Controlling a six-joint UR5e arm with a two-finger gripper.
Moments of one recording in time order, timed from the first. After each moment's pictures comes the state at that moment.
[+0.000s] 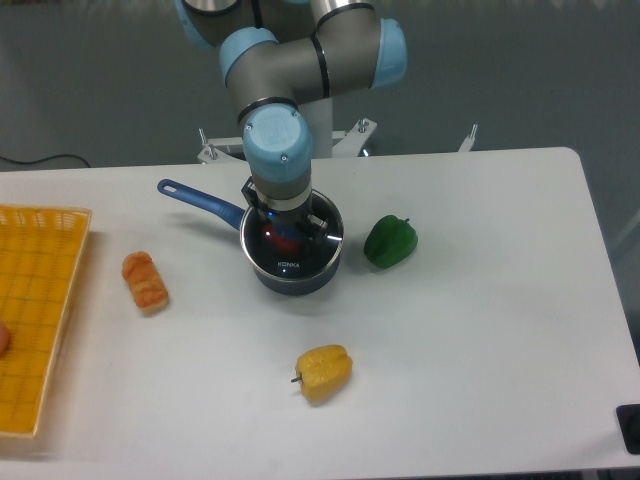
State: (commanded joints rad) arm 2.33 -1.76 -1.79 -1.35 1.60 0.81
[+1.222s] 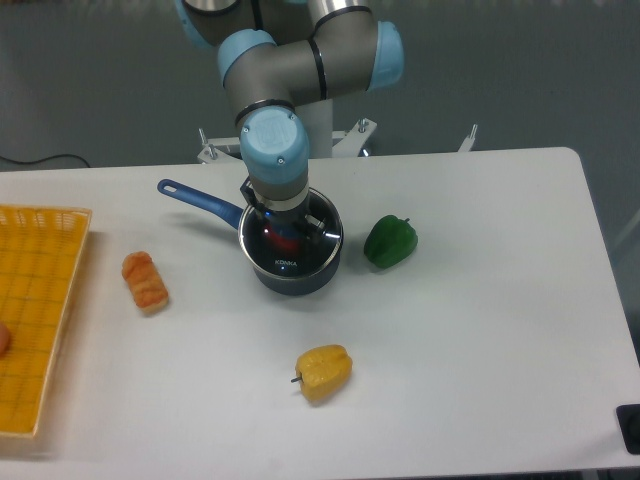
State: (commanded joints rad) arm 2.34 -1.76 -1.80 -1.34 1.61 0.84
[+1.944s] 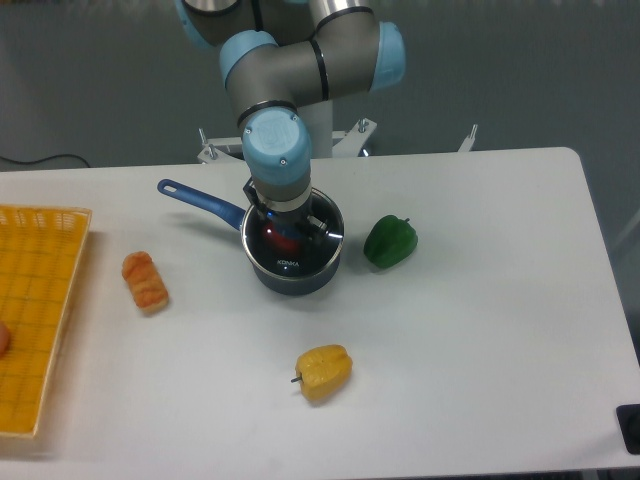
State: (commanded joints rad) arm 2.34 -1.76 -1.80 -1.34 1.61 0.85
